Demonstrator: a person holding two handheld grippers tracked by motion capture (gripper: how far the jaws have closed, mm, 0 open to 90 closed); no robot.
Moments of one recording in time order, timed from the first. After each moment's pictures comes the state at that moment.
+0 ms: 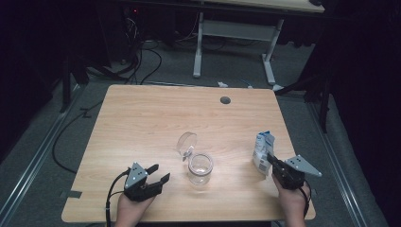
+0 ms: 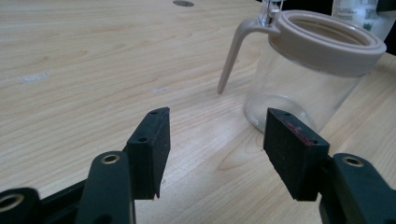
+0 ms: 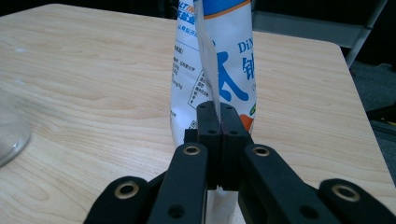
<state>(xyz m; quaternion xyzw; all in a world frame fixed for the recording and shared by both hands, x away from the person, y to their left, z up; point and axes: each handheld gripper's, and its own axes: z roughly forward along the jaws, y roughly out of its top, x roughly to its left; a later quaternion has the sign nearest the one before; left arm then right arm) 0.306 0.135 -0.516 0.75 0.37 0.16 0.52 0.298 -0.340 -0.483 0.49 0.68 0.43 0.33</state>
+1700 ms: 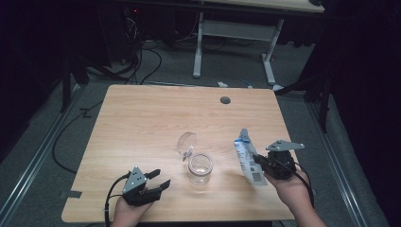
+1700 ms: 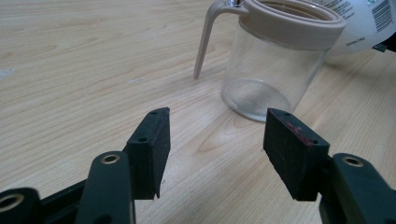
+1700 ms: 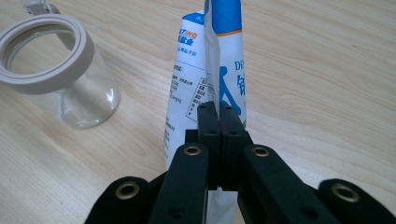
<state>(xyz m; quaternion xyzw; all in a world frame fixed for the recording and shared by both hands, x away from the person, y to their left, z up) 0.298 0.138 -0.525 0.77 0.34 0.14 0.53 0.313 -0.289 -0.410 0.47 0.80 0.31 0.20</state>
